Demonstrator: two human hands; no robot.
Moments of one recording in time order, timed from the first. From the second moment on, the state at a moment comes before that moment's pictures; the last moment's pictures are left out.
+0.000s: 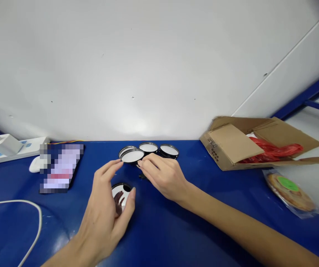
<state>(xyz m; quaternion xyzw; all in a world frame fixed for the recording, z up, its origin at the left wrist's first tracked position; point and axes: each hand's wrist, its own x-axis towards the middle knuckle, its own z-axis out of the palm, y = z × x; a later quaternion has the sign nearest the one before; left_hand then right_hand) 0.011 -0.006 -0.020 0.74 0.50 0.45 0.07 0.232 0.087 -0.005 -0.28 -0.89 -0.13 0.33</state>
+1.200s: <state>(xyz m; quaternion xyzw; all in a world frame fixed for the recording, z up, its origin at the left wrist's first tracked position) 0.013 -0.011 -0.010 0.86 0.29 0.43 -0.03 0.206 0.100 -0.011 -0.35 -0.91 -0.11 0.21</state>
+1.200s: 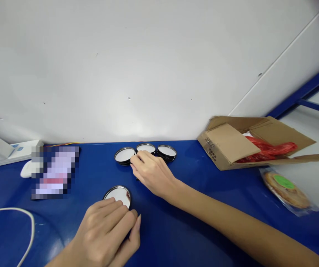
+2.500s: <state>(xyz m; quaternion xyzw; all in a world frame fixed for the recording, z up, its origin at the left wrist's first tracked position) 0.009 -0.004 -0.027 0.79 0.59 0.14 -0.09 0.282 0.051 -0.016 -0.37 -0.87 0.07 0.30</state>
